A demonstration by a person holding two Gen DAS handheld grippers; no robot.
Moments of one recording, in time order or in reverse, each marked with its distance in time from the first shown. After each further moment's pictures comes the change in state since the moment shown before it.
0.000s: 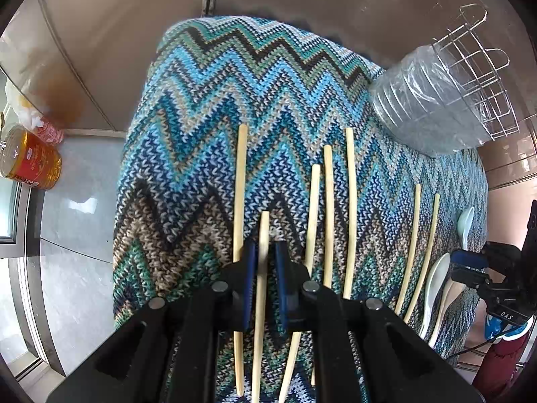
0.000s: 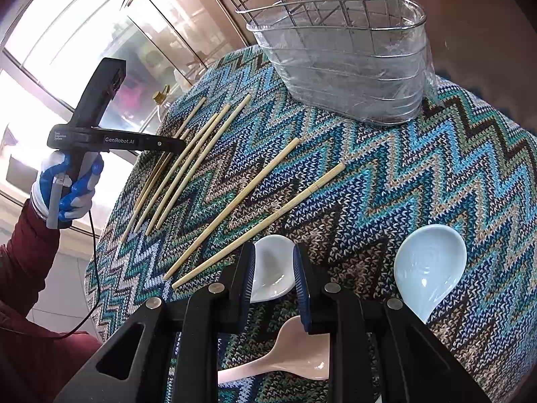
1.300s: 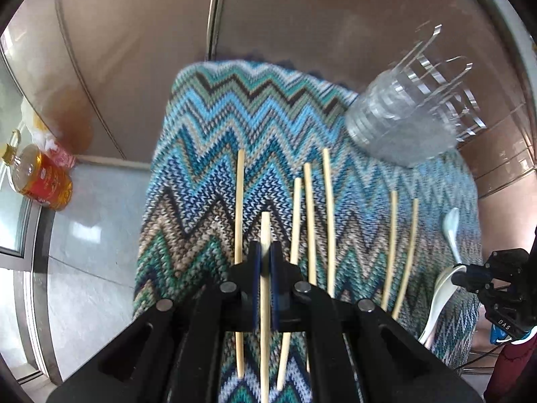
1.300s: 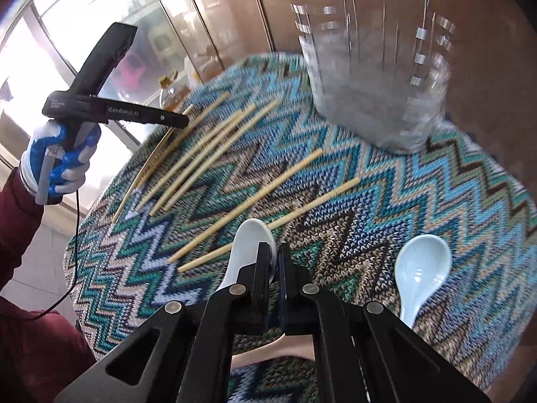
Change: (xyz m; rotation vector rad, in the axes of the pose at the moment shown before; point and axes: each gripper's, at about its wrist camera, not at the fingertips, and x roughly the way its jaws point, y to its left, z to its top) left arm -0.055 -0.010 -0.032 0.038 -0.180 0.017; right arm -0.036 0.053 -0.019 -0.163 -0.086 -0.147
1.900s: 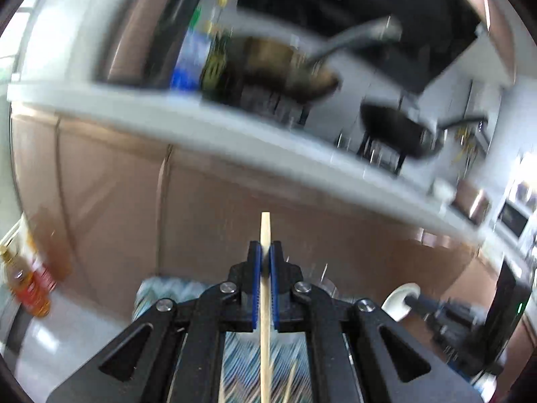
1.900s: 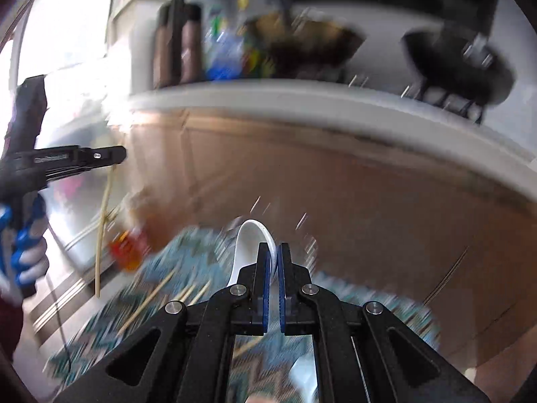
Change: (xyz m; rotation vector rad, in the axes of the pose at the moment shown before) left arm -0.195 -0.084 0.066 0.010 -0.750 -0.190; right arm -0.157 0.003 0.079 0.110 -0.623 -0.409
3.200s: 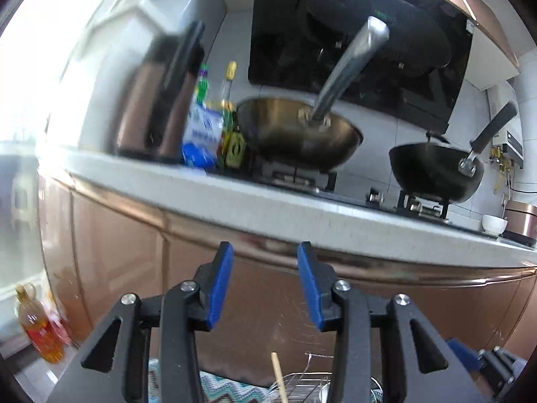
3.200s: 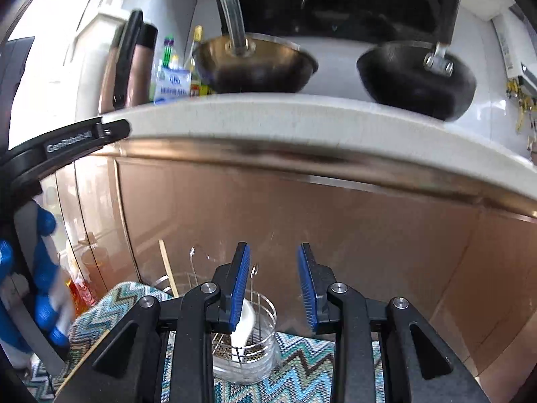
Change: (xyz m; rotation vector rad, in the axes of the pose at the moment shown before) left arm 0.051 -0.040 -0.016 0.122 -0.368 0.235; right arm 0.033 0.003 -0.031 0.027 -0.182 -0.188
